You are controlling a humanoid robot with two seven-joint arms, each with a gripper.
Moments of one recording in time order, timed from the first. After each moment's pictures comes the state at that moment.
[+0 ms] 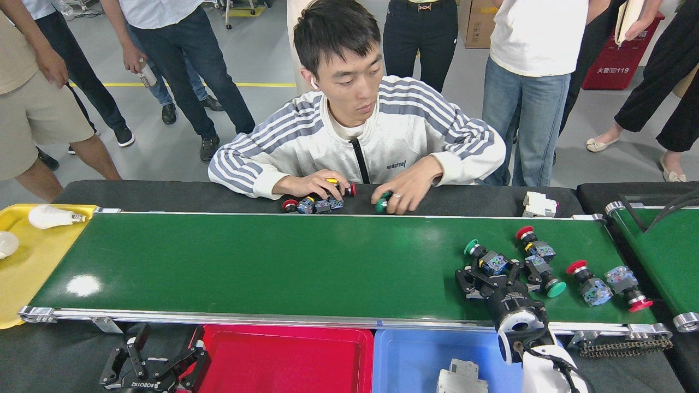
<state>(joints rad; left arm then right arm) 0.18 0.02 0.24 -1.62 -1.58 -0.28 0.03 -0.27 -0.06 0.19 -1.25 1.46 0.04 0.10</state>
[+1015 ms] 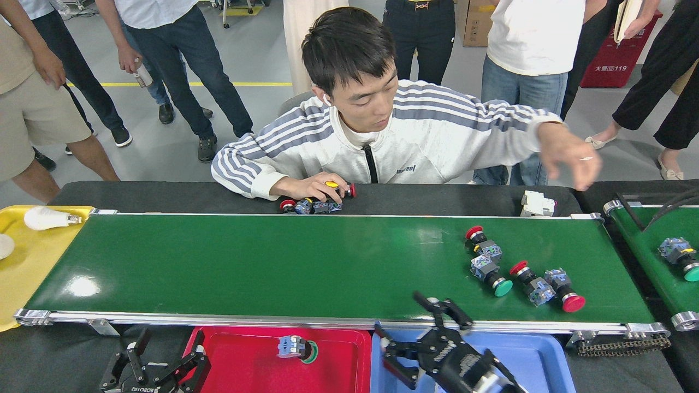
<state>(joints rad) 0.19 0.02 0.24 -1.62 -1.58 -0.29 0.03 0.20 0.03 0.03 -1.69 1.39 -0.21 -0.03</state>
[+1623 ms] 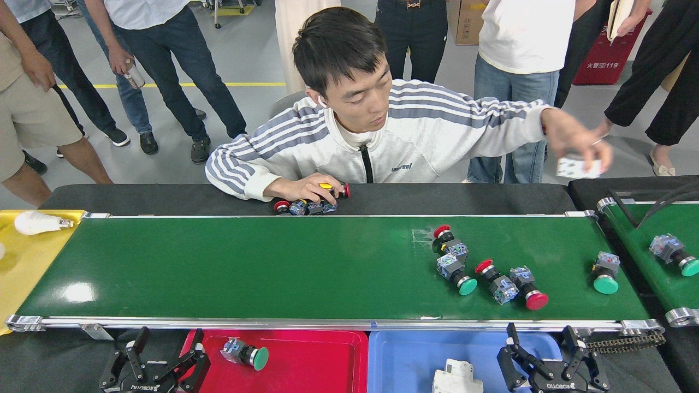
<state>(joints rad) 0.19 0.02 0.24 -1.62 -1.58 -0.29 0.02 0.17 -0.09 -0.05 -1.61 1.34 -0.08 -0.06</state>
